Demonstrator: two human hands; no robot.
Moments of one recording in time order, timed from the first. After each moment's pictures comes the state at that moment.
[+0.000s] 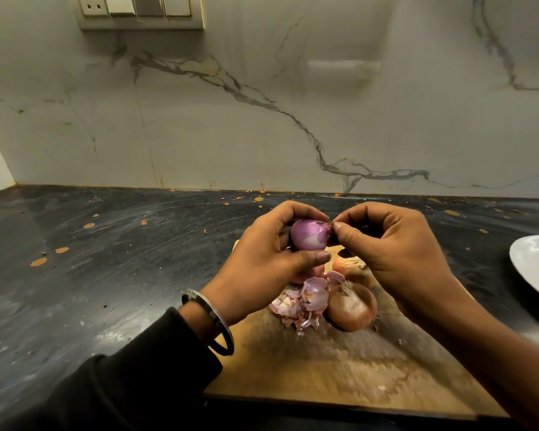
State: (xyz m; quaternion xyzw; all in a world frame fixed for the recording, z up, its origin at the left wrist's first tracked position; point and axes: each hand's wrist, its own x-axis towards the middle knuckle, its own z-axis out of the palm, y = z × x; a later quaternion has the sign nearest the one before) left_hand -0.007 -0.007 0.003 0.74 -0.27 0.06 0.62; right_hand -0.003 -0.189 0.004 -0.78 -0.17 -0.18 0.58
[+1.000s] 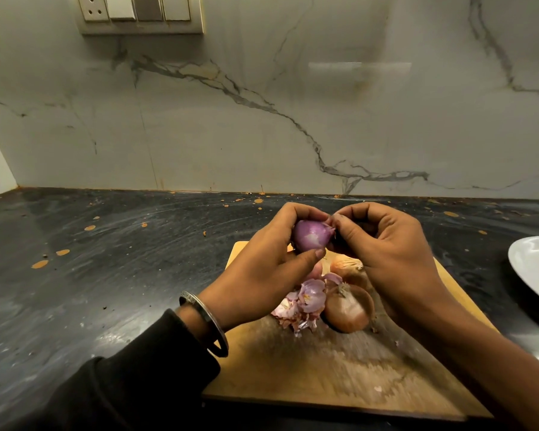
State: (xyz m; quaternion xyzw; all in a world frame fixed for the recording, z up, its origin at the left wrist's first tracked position) left_hand -0.004 -0.007 -0.002 0.78 -0.31 0.09 0.54; right_hand -0.001 -0.182 0.000 -0.72 -0.15 -0.19 0.65
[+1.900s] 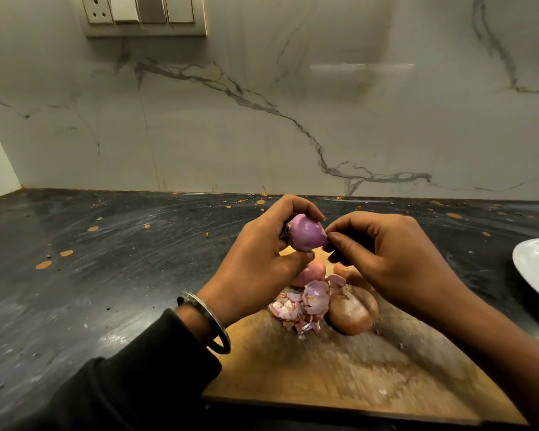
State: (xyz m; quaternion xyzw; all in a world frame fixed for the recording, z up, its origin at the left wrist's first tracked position) left_hand -0.002 -0.001 0.004 0.77 -0.30 0.13 0.55; right_hand -0.005 -0.193 0.014 -0.87 -0.25 -0.21 0.37
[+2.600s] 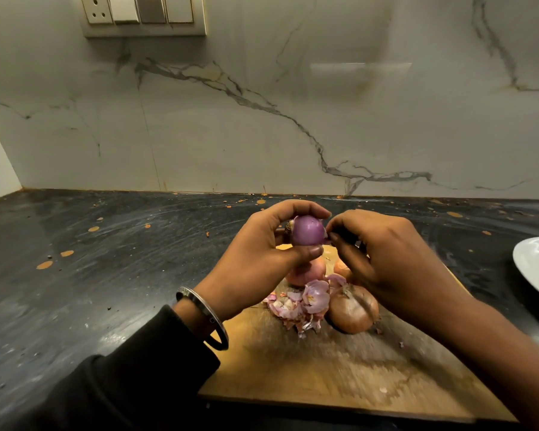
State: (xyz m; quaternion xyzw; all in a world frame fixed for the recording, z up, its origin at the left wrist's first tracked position) left_hand -0.005 0.000 0.009 0.75 -0.29 0.08 0.59; right_hand -0.009 -0.190 0.015 -0.90 -0.29 -0.26 0.20
